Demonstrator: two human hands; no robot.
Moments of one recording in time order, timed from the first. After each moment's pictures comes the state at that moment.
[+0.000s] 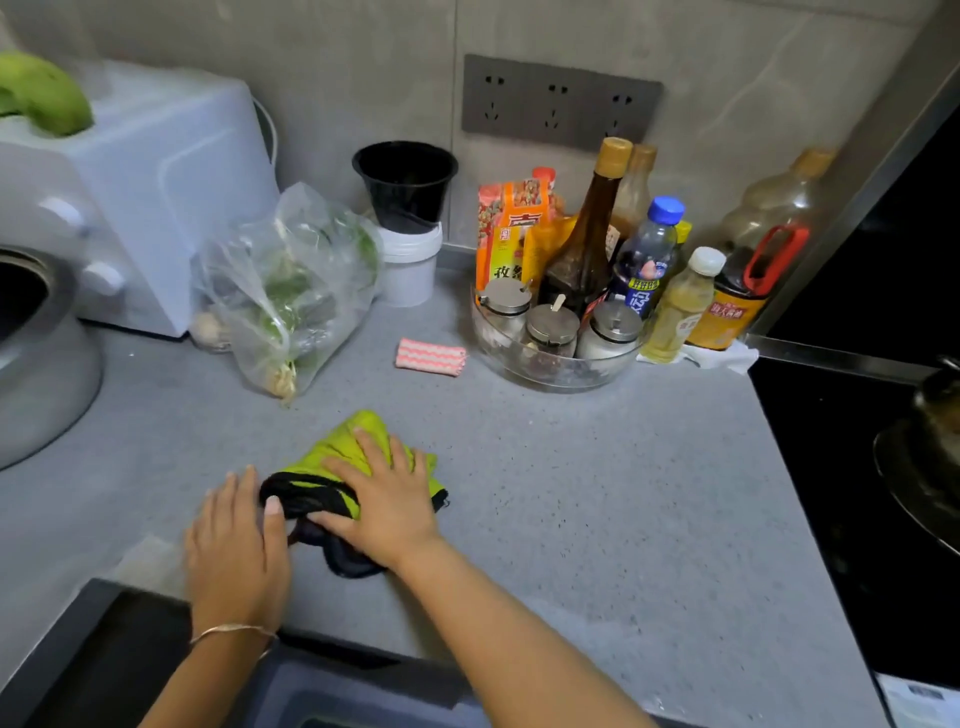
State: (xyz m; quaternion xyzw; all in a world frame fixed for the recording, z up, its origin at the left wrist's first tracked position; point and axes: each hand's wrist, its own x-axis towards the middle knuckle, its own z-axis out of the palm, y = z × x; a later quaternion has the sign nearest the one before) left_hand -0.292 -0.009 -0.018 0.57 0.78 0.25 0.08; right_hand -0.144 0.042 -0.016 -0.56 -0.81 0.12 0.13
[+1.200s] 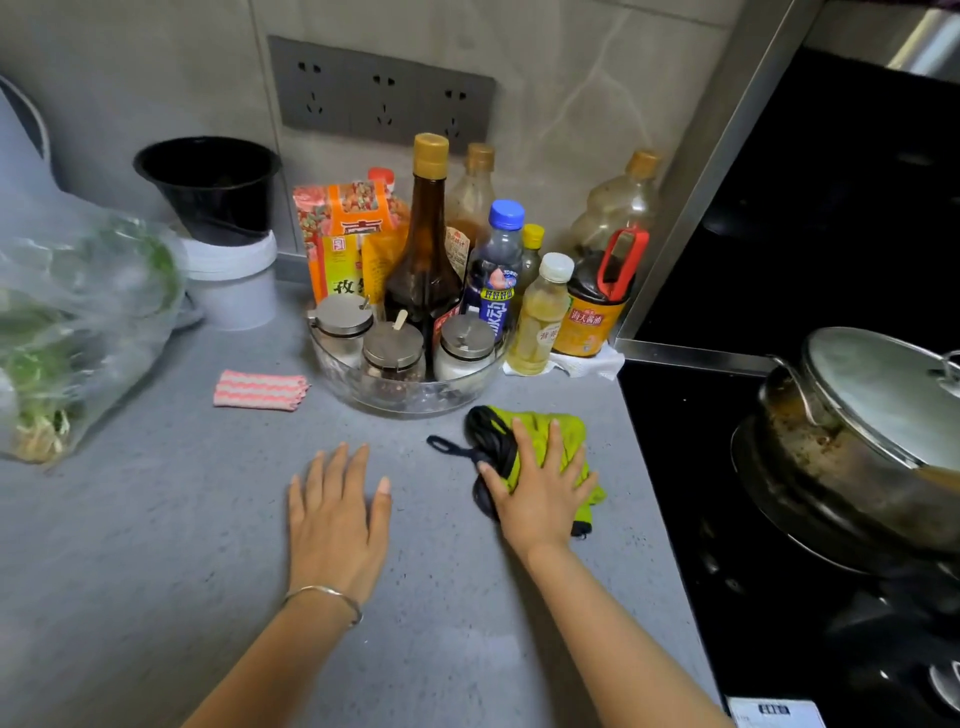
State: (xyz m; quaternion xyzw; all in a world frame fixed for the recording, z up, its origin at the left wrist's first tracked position) left_hand -0.051 0.051 -0.005 0.71 0.65 0.22 0.14; right_hand 0.152 0.055 -0.016 -0.85 -0.52 0.07 0.10
